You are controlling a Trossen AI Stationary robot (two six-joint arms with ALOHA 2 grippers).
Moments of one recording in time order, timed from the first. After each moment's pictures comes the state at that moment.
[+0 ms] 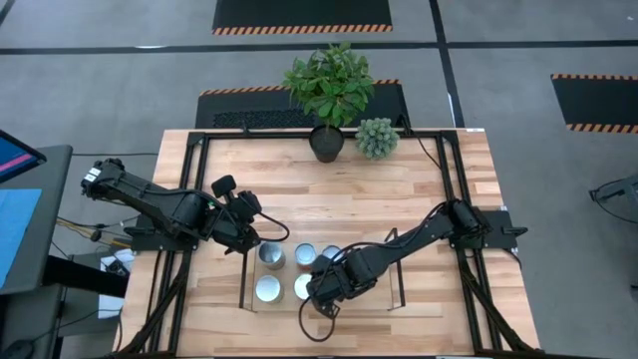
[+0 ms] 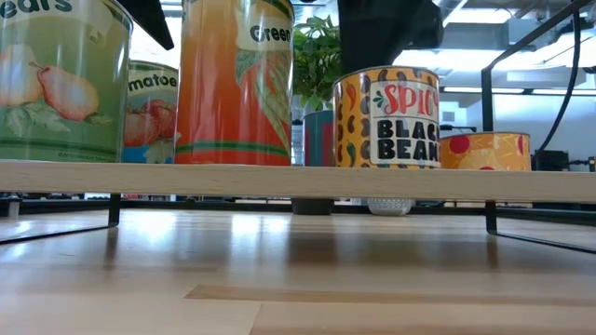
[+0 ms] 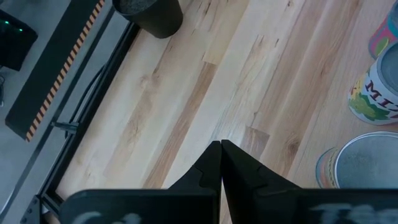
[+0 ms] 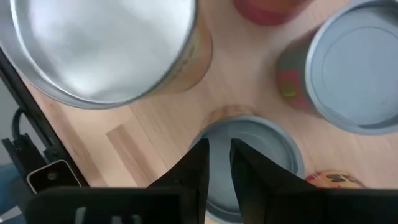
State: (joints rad) left arm -0.38 1.31 1.29 -1.28 -0.66 -0.67; right arm 0.44 2.14 1.94 -1.12 0.08 0.96
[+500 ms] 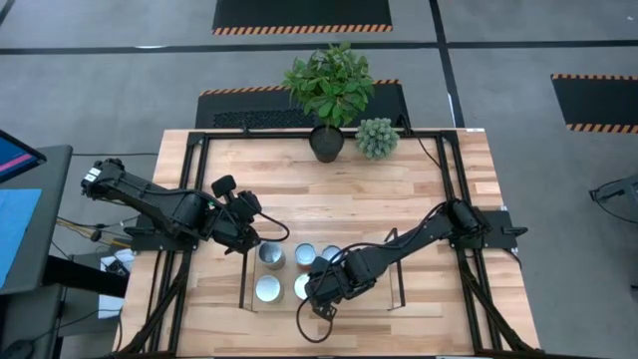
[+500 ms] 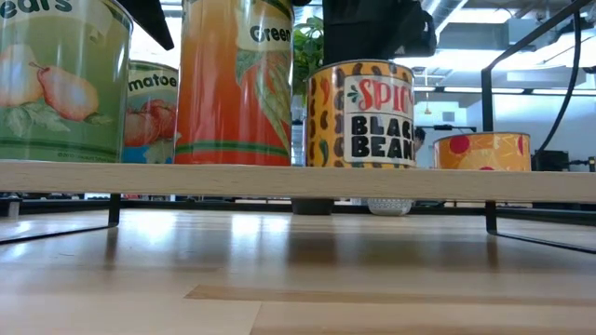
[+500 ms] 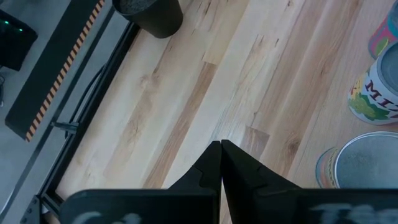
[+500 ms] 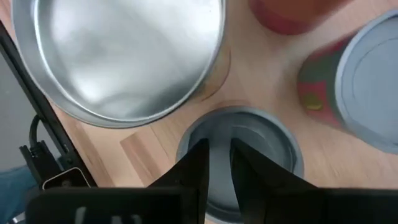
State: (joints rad) left arm -0.38 1.31 1.29 -1.28 -0.66 -0.67; right arm 0.44 2.14 1.91 -1.02 0.07 0.96
